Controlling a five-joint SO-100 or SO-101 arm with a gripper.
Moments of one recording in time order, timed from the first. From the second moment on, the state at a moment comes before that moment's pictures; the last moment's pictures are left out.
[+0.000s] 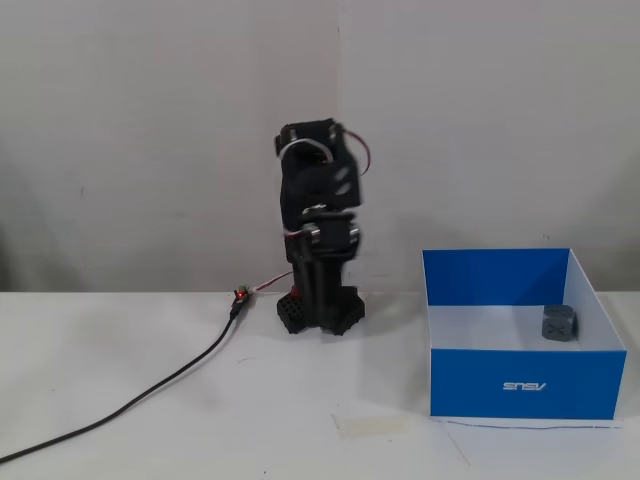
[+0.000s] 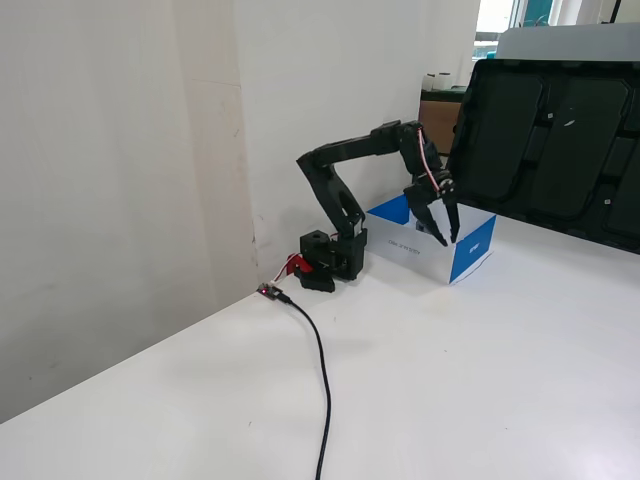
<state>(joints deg) -13.4 120.7 105.6 80.7 -5.4</state>
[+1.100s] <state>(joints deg) -1.5 153.5 159.6 49.5 -2.8</state>
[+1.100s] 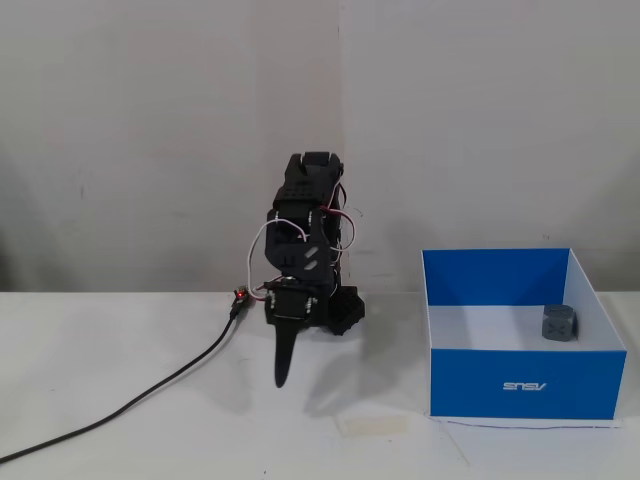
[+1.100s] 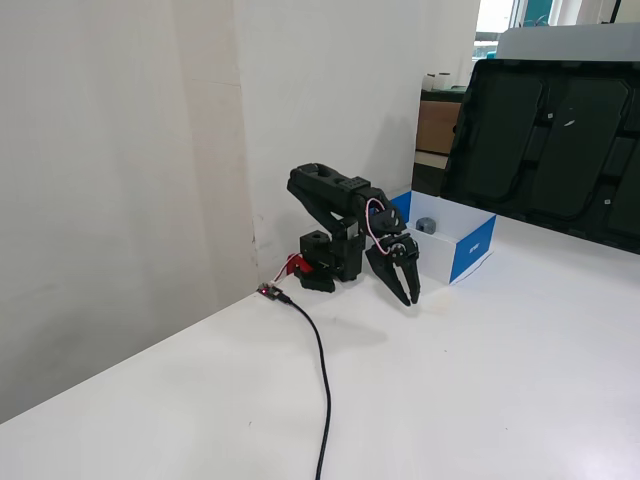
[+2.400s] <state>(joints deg) -2.9 189.5 173.0 65.6 -2.0</state>
